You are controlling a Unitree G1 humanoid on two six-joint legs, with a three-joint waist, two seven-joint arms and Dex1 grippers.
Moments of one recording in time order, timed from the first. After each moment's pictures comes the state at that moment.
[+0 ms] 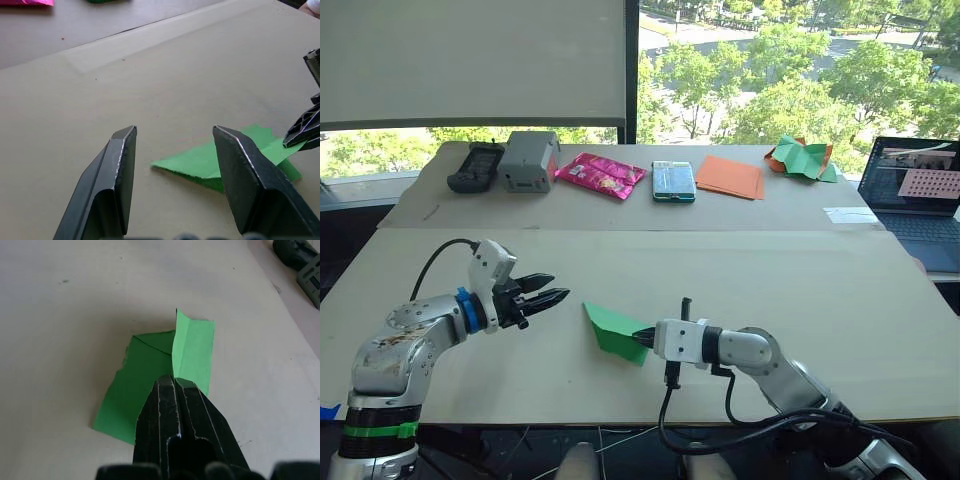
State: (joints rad) left arm -0.23 0.70 0.21 -0.21 -0.52 0.73 -0.95; right arm -0.34 -0.55 0.51 -0.18 -0.09 -0.05 0.83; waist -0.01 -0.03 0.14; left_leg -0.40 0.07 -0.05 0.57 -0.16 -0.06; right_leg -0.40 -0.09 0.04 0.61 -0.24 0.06
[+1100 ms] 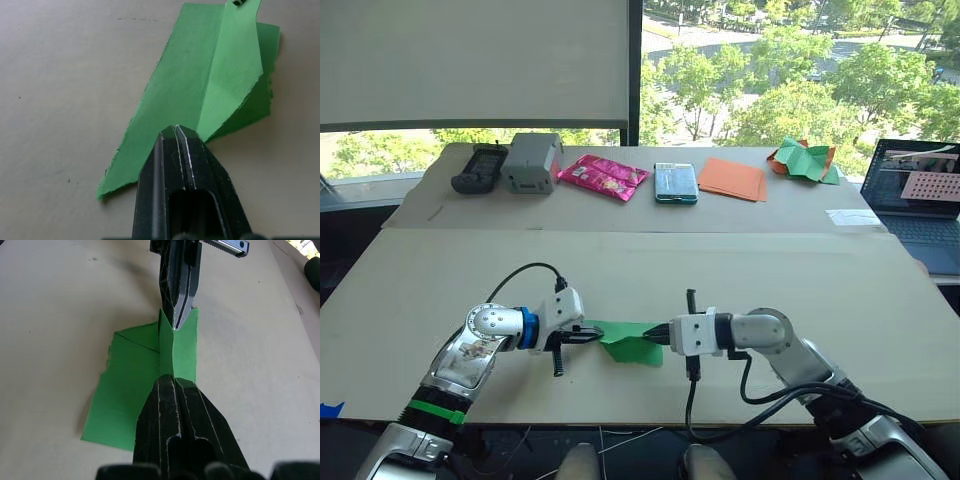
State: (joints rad) left arm -0.31 0.67 -0.22 0.07 -0.14 0.20 -1.12; right arm -0.40 -0.54 0.46 -0.04 -0.09 -0.14 0.94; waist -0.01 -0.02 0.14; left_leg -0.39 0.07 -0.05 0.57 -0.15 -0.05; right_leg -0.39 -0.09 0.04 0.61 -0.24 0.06
